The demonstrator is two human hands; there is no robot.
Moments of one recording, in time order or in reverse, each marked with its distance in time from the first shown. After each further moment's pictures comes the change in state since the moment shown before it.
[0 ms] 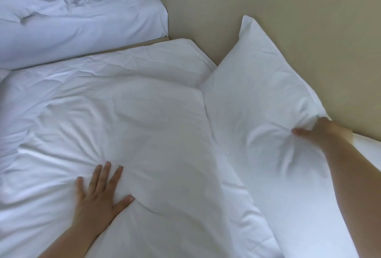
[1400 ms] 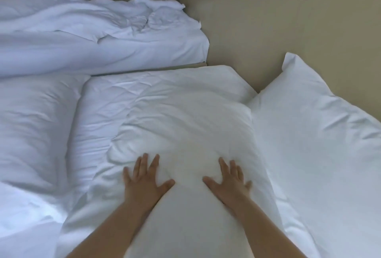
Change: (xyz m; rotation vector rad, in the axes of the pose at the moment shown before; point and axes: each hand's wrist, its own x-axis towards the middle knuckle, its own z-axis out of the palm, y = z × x) left_hand -0.066 -0.056 -0.050 -0.284 0.117 -0.294; right_hand -0.268 -0.181 0.114 0.213 -0.336 -0.556
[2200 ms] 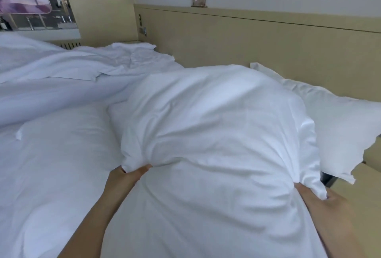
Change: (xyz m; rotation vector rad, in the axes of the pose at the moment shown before) left_hand -0.190 -0.288 -0.192 -1.015 -0.085 -0.083; right_hand -0.396 -0.162 0.143 0.880 0.833 0.242
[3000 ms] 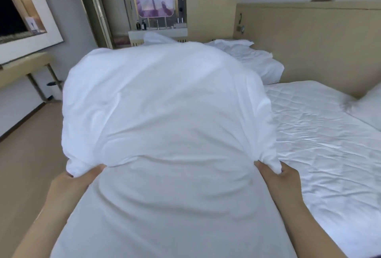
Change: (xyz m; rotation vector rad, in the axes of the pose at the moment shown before) left_hand -0.173 -0.212 -0.497 0.114 0.642 -0.212; right_hand -0.349 -0.034 0.210 0.179 -0.509 -0.126
